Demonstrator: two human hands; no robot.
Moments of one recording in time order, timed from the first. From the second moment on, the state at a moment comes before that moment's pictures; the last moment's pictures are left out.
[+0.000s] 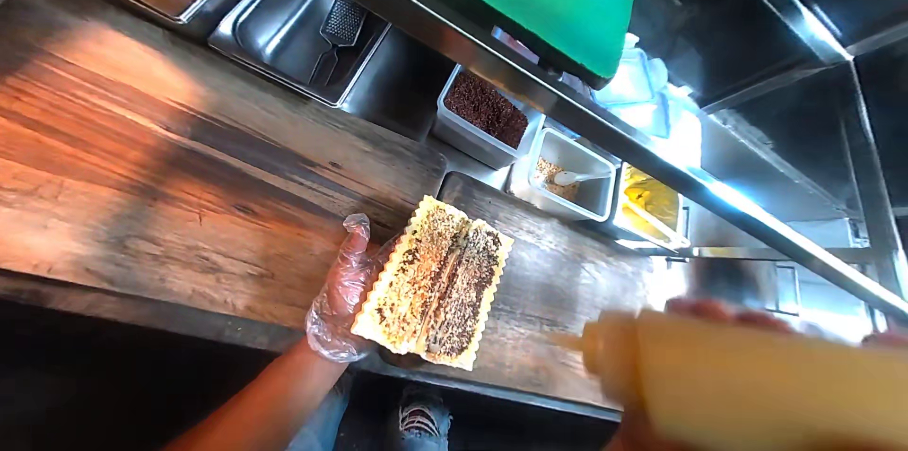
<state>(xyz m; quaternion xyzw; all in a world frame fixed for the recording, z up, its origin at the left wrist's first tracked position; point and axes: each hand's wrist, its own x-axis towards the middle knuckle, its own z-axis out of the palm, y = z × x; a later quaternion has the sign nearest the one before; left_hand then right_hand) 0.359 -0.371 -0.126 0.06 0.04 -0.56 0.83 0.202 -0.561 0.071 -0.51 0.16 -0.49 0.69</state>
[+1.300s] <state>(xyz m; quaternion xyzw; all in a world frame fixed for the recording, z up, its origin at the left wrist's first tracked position) 0.358 -0.368 -0.120 0.06 0.04 -0.56 0.83 0.195 -0.586 0.078 -0.50 0.18 -0.49 0.69</state>
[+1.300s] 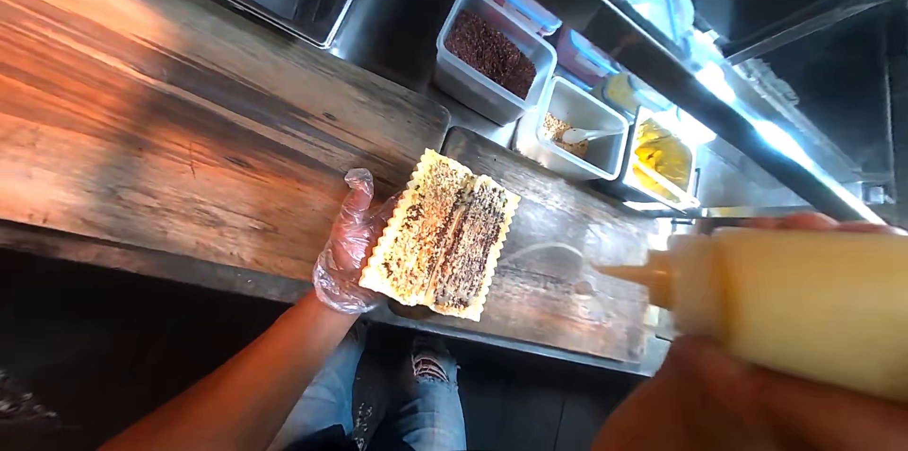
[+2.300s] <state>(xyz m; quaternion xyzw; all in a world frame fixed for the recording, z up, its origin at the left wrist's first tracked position) 0.329 -0.421 -0.038 0.77 -0.21 -0.35 0.49 0.168 -0.531 0.006 -0.09 0.52 -0.46 0.71</state>
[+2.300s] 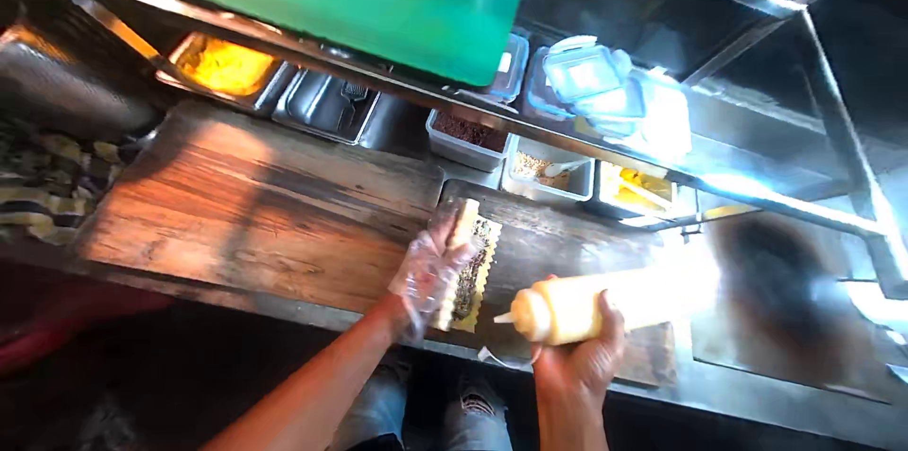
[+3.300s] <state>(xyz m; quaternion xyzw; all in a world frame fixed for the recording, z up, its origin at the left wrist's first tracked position) 0.288 -0.485 -0.048 0.94 -0.23 -0.25 0.07 0.089 -0.564 0.043 -0.18 0.33 -0.48 0.79</state>
